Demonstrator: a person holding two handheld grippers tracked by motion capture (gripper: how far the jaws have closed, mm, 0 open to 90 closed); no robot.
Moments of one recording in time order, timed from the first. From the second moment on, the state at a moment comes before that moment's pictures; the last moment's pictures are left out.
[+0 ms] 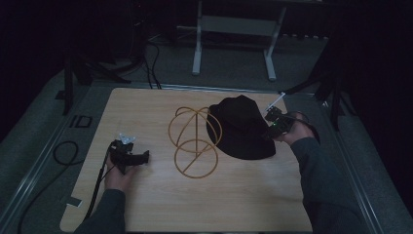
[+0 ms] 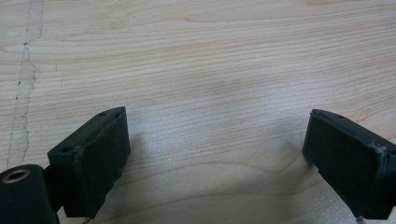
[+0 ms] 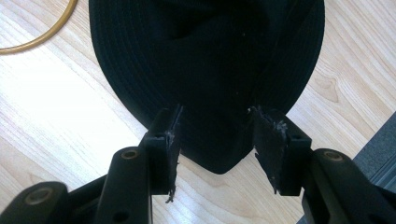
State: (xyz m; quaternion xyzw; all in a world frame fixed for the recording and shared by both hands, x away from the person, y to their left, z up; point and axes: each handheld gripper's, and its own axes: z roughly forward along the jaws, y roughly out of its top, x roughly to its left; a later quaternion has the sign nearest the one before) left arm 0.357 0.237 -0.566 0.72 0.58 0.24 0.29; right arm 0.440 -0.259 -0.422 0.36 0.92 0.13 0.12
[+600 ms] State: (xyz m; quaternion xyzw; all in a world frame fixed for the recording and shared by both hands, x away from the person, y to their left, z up) left arm 0.357 0.237 -0.566 0.72 0.58 0.24 0.29; right arm 0.467 -0.248 -0.420 0.36 0.92 0.10 0.10
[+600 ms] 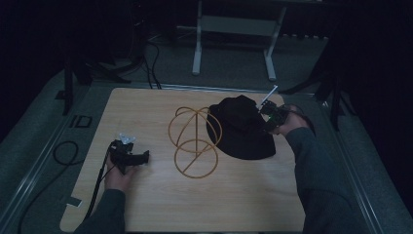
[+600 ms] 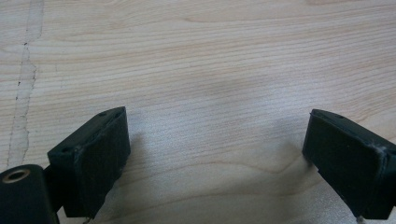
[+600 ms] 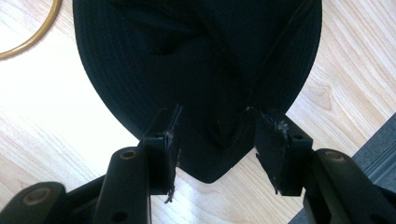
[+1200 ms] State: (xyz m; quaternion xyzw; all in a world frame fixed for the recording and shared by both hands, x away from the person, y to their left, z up) left arm 0.357 0.237 -0.566 0.72 0.58 0.24 0.29; right arm 0.495 -0.241 -0.427 0.36 0.93 0.09 0.06
